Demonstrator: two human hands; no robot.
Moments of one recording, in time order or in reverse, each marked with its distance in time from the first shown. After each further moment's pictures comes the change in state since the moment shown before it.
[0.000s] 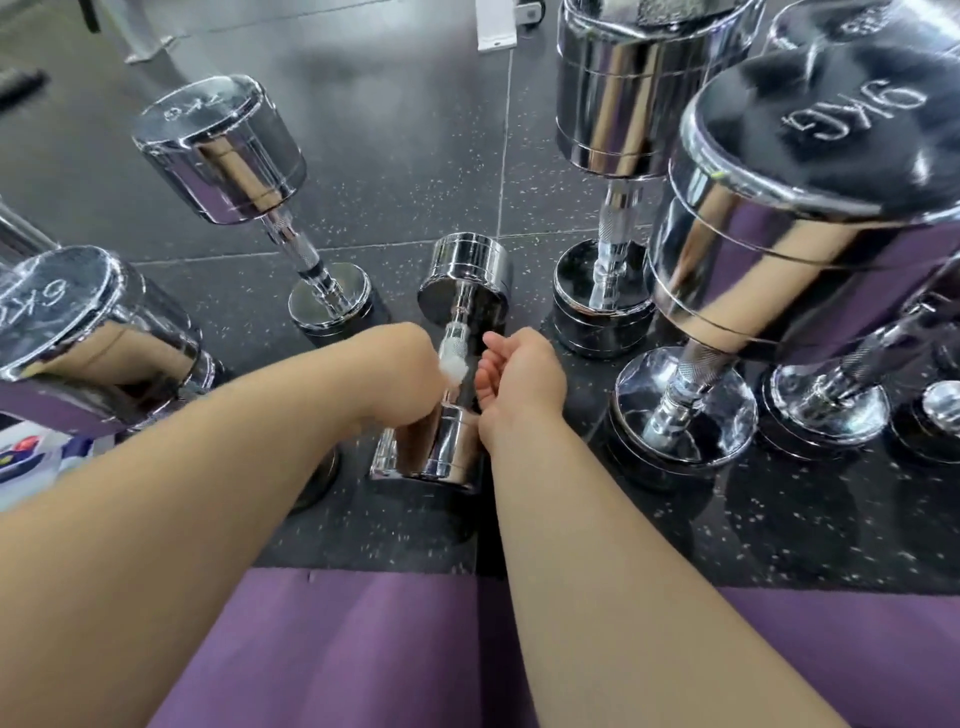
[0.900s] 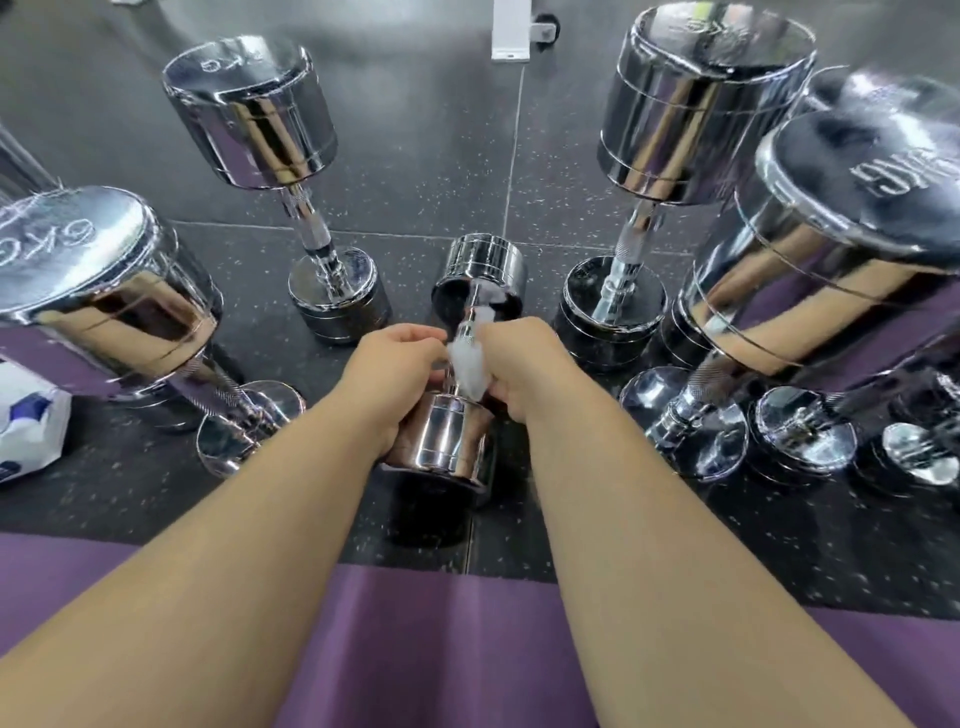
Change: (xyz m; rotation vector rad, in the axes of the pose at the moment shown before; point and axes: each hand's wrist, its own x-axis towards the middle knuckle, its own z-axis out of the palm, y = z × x) left_hand 0.025 -0.026 0.047 -1.267 0.104 -0.062; right_hand 0.000 -0.012 0.013 -0.743 -0.058 -0.267
